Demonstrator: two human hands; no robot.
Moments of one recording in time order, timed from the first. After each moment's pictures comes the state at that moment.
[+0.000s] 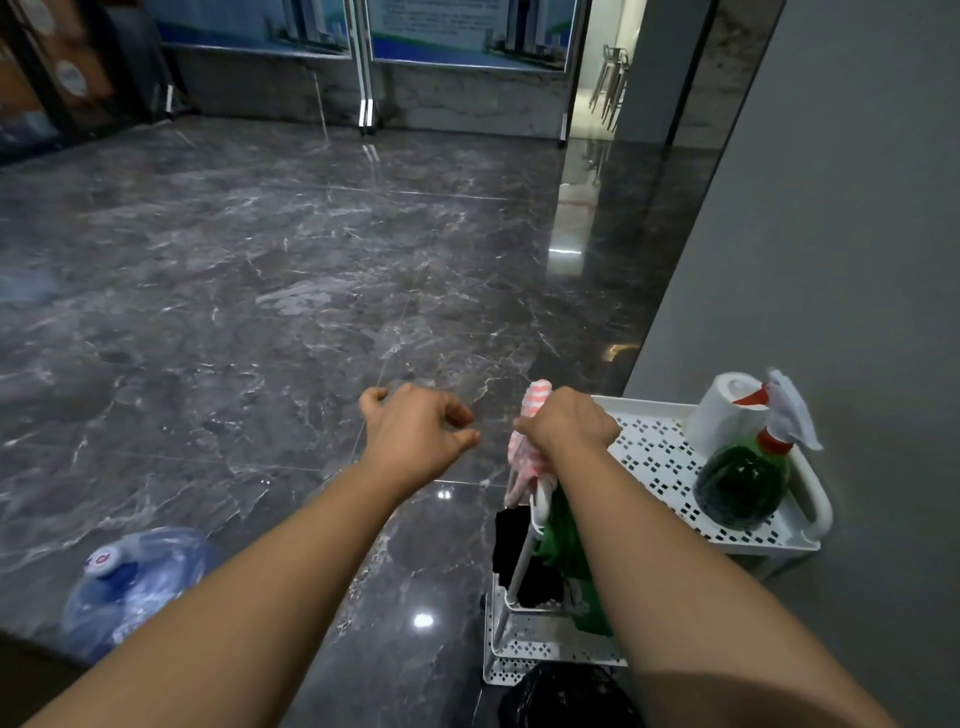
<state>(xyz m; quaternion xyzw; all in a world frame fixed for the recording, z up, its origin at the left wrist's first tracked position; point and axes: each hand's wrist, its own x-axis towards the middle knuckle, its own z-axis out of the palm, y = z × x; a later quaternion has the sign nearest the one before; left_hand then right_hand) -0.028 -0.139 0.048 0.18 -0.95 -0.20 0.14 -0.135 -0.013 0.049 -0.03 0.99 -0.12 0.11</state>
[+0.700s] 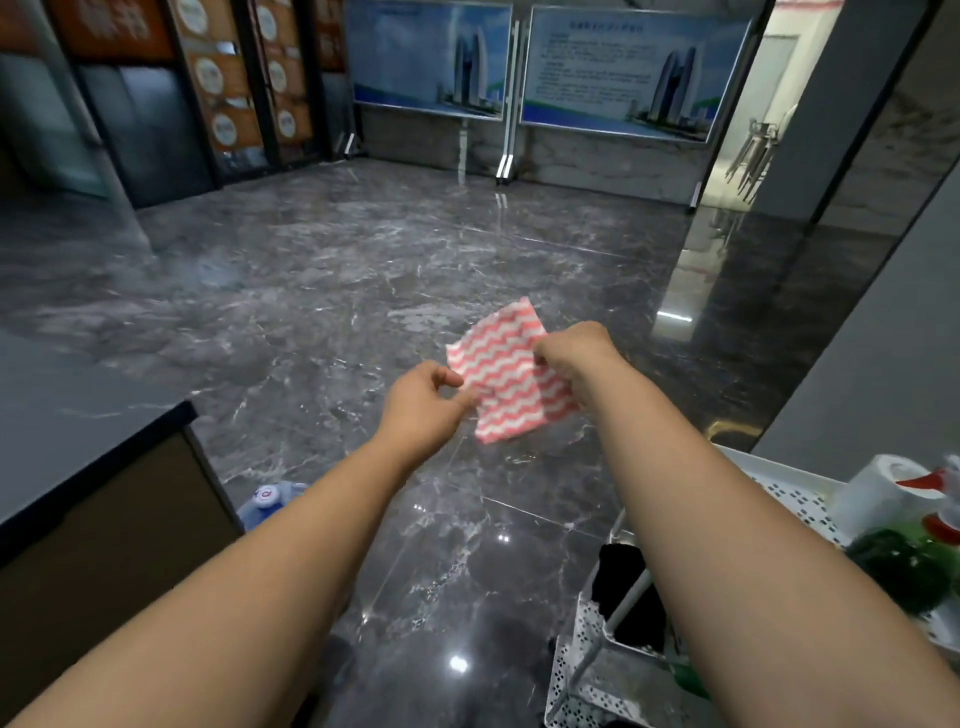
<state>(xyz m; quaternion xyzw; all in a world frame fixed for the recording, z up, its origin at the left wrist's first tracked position) 0.101 -0.232 0.081 0.36 -0.76 -0.48 0.26 -0.025 -0.133 0.157 -0.14 0.87 -0.44 0.20</state>
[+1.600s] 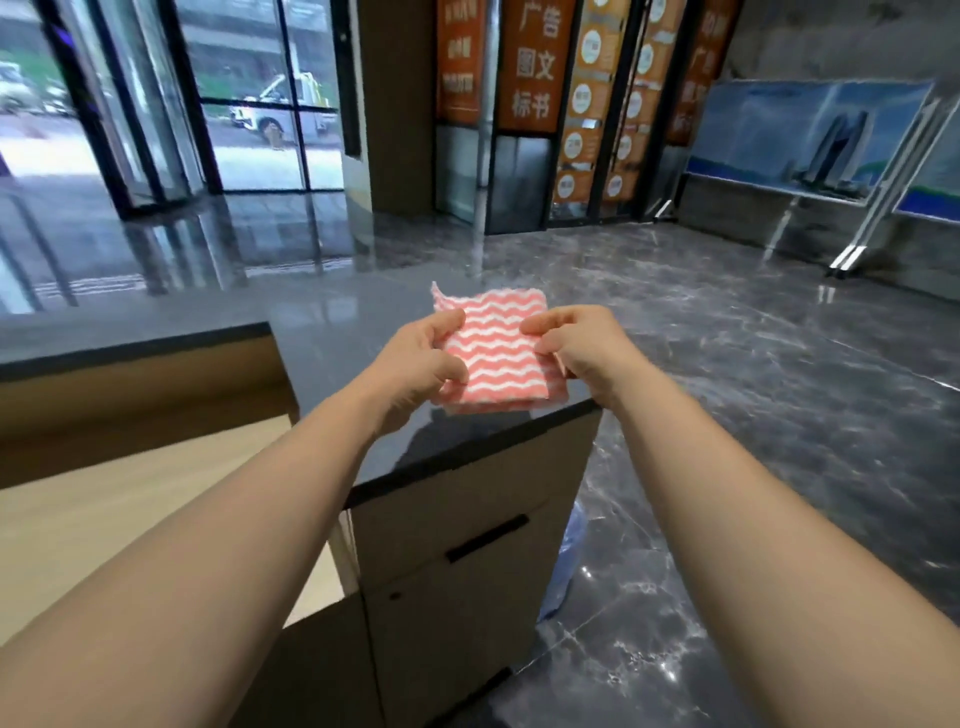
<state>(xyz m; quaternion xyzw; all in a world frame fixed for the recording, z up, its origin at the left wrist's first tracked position) 0.535 -0.279 0.172 0.47 -0.60 -0.50 0.41 0.361 -0.260 0.207 -0.53 0.63 -0.43 0.37</state>
